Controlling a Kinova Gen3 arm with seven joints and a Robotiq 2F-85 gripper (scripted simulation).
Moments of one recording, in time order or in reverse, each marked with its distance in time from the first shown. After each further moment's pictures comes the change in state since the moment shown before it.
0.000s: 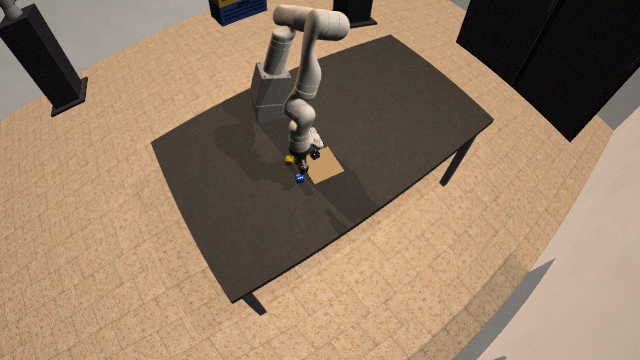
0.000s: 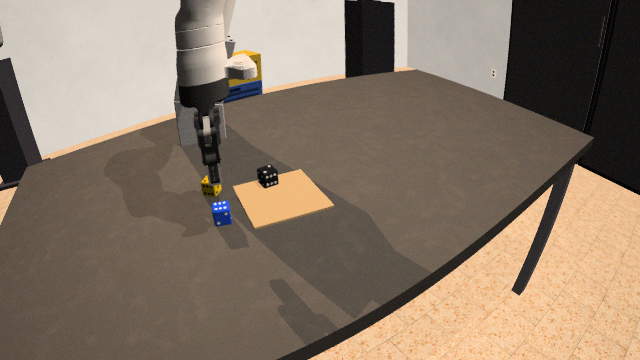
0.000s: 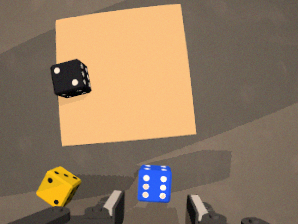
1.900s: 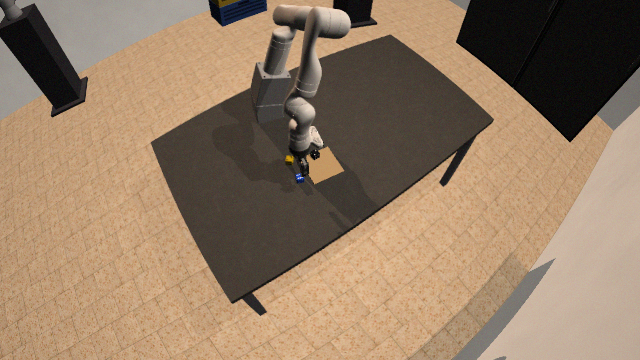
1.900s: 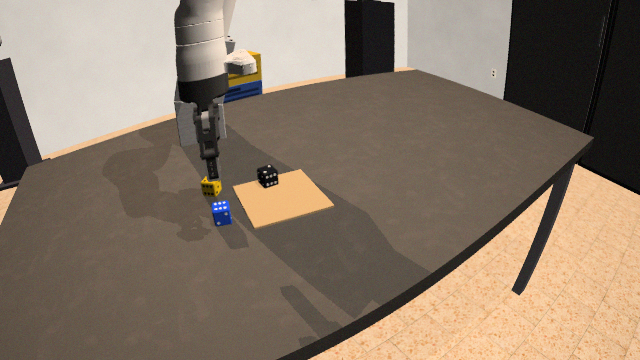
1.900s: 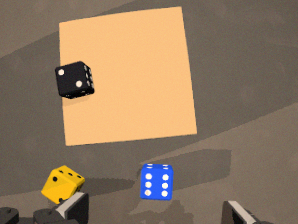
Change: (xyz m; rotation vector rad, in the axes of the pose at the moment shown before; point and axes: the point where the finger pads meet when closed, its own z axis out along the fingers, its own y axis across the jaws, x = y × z) arm 0.000 -0.002 -0.007 0.004 0.001 0.003
